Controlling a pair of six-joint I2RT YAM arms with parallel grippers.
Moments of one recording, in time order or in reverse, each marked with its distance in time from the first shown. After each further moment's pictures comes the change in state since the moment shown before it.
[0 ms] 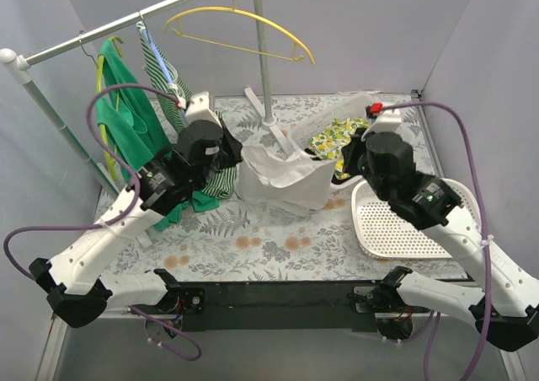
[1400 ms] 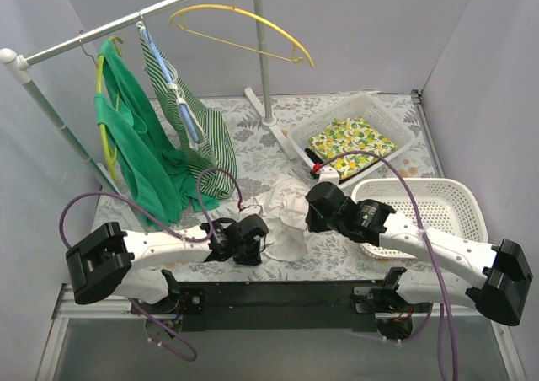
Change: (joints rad) left arm -0.287 0.129 -0.905 0.341 0.392 -0.262; right arm 0.245 0.105 -0.492 0.067 -0.203 0.318
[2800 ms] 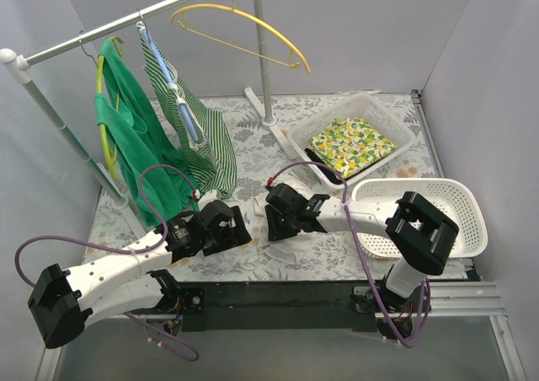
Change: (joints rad) left arm 0.216 -0.368 -0.021 -0.243 -0.079 -0.134; right arm 0.019 0.521 0.094 0.286 -0.313 -0.018
